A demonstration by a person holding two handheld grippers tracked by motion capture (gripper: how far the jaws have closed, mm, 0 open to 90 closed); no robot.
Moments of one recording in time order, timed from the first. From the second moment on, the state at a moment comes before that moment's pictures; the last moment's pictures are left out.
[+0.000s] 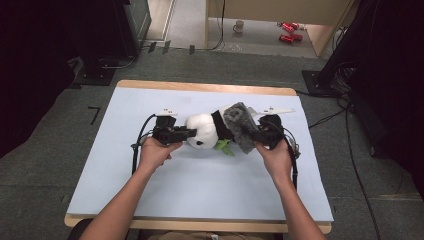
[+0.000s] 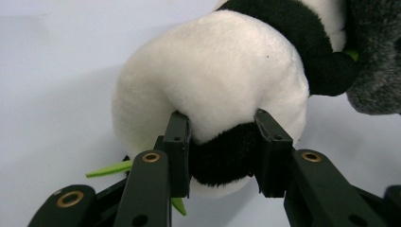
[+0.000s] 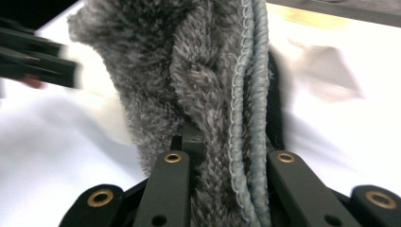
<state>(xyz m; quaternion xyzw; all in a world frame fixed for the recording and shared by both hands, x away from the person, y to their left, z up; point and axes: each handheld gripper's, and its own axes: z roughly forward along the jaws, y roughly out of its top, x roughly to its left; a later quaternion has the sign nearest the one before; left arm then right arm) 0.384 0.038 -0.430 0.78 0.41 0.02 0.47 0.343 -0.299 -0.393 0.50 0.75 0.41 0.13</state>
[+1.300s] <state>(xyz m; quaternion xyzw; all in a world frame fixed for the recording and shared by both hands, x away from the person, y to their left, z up) 0.364 0.051 -0.443 0.80 0.40 0.02 0.46 0.371 -0.314 -0.389 0.51 0.71 0.48 0.09</state>
